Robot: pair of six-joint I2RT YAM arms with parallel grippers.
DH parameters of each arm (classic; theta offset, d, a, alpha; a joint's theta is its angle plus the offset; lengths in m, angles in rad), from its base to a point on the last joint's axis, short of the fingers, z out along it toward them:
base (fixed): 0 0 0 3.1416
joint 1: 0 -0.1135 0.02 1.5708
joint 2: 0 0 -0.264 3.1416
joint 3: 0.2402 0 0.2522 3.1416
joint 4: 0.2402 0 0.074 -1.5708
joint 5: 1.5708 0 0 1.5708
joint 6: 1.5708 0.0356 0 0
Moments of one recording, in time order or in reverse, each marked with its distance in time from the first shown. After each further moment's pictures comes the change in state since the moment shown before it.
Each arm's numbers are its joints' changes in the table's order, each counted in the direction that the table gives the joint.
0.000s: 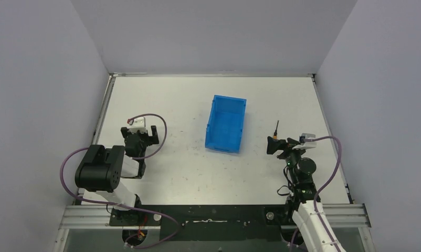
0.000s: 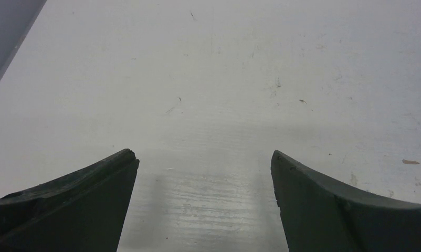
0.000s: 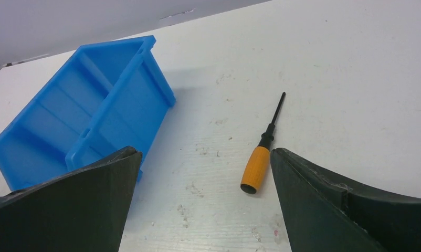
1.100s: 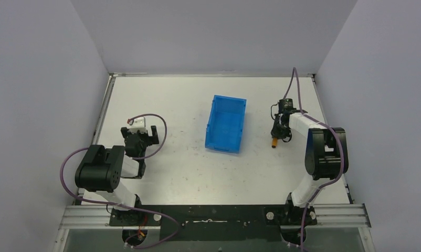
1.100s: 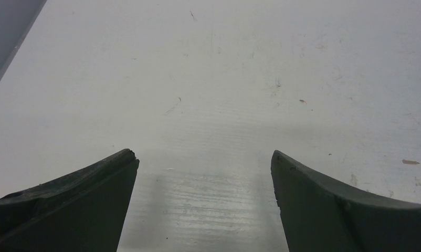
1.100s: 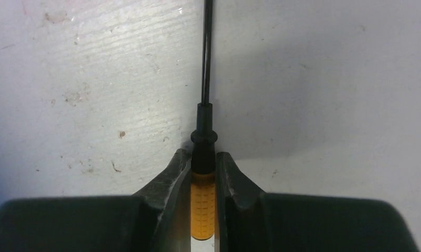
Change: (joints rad) left arm 0.000 0.000 0.000 0.000 0.000 0.000; right arm 0.019 1.323 1.024 0.861 0.163 0.011
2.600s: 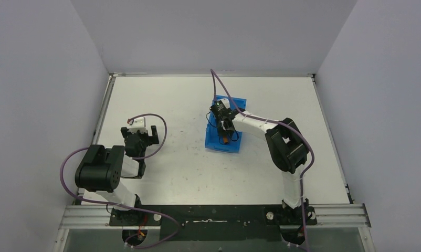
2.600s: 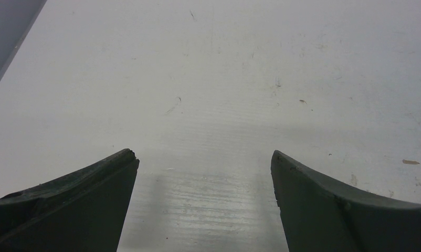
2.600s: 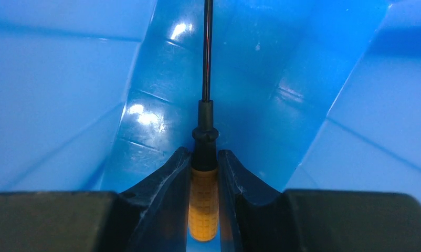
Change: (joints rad) left arm 0.000 0.000 0.000 0.000 0.000 0.000; right arm -0.629 0.260 0.355 0.004 0.169 0.077
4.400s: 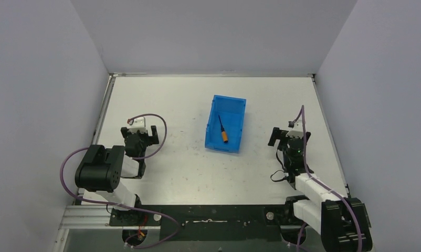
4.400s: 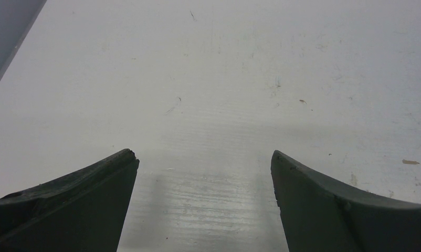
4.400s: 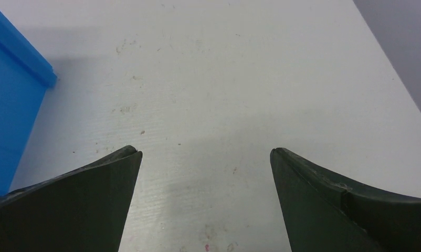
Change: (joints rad) left arm 0.000 0.000 0.000 0.000 0.000 0.000; right arm 0.552 -0.995 -1.213 -1.008 -0.009 -0.293
